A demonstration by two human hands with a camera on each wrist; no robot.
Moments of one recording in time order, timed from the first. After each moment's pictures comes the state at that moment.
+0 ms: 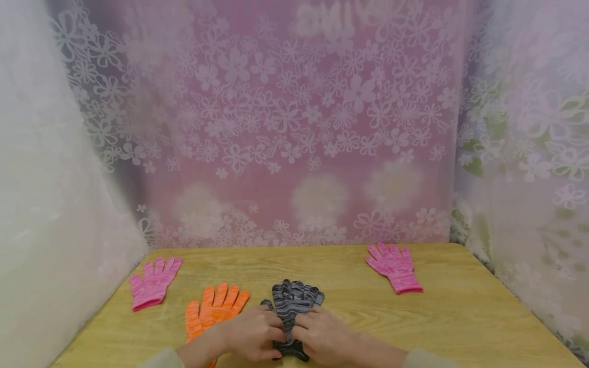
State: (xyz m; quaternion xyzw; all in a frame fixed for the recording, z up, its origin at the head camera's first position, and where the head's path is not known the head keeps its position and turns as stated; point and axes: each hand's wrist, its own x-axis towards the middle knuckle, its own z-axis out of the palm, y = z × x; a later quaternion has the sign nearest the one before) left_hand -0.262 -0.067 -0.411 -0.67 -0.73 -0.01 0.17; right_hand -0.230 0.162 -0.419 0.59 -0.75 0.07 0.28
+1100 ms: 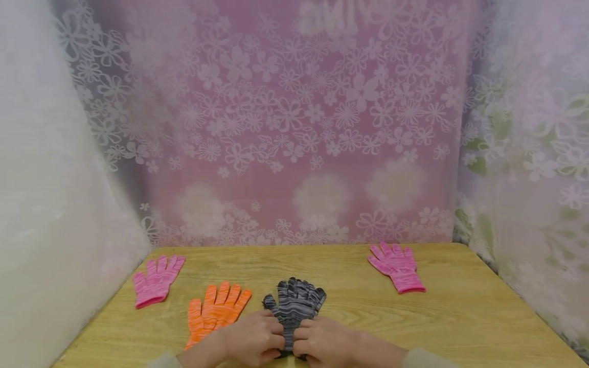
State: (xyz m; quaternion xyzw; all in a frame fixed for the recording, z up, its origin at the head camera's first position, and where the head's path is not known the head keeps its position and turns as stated) left_hand -0.250 -0.069 -0.417 -0.66 -0.74 0.01 0.14; right_hand -0.235 0.165 -0.426 0.66 -0.73 0.05 0.17
